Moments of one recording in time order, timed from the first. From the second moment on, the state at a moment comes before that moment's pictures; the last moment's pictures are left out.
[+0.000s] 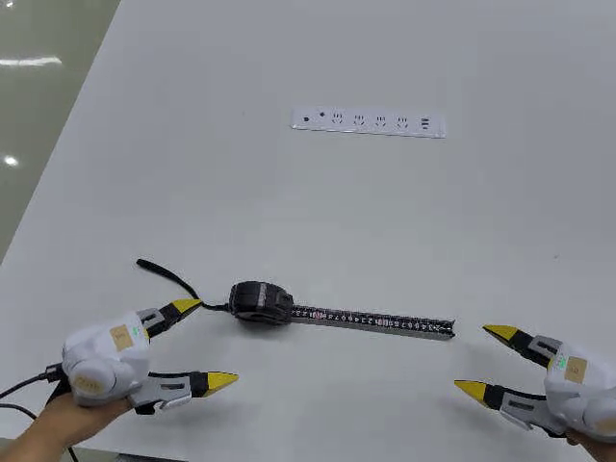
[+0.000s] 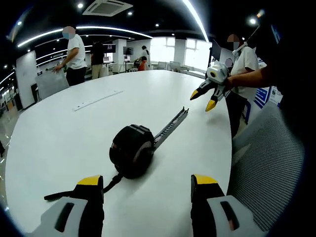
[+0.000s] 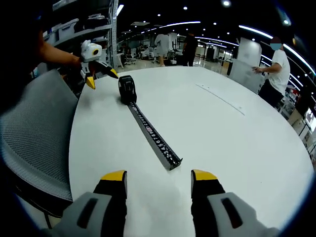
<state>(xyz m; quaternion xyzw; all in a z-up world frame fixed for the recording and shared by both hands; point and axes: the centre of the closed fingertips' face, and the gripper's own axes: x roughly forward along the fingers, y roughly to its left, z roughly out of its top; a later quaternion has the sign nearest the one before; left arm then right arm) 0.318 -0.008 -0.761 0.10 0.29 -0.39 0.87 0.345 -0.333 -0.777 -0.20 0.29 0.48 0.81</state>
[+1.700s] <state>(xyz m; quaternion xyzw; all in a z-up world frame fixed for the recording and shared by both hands) 0.289 -0.044 -0.748 0.01 0.28 -0.20 0.94 0.304 -0.281 -0.750 -0.09 0.28 0.37 0.88</state>
